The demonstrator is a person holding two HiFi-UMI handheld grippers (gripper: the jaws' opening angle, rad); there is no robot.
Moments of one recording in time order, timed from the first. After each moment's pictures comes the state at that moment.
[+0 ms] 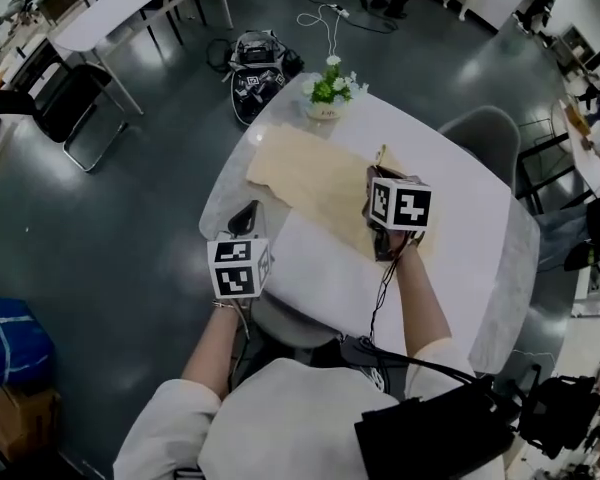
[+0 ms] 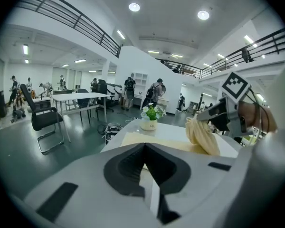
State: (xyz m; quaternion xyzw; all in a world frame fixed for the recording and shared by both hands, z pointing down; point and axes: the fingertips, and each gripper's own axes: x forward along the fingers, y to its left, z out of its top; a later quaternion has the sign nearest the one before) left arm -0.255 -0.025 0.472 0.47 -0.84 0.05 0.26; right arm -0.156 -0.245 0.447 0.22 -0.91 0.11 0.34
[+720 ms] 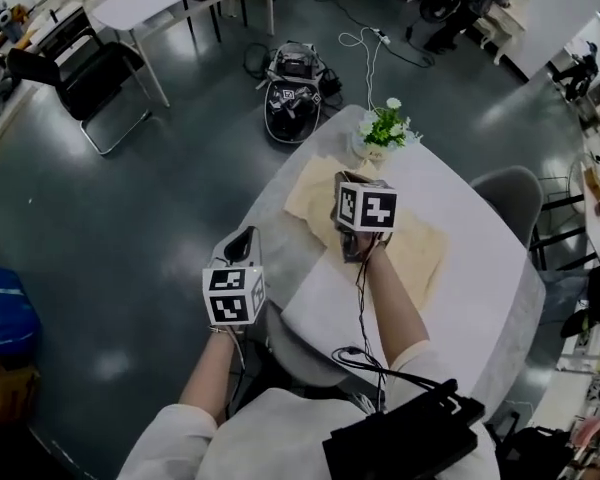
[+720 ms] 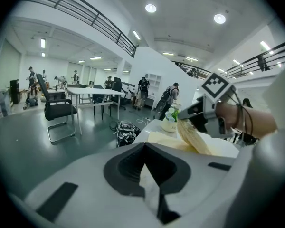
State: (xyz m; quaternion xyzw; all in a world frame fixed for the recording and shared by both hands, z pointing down) left arm -0.354 0.043 0.502 0.41 -0.87 0.01 0.28; right arm -0.357 -0.169 0.491 0.13 -0.92 0.11 0.35
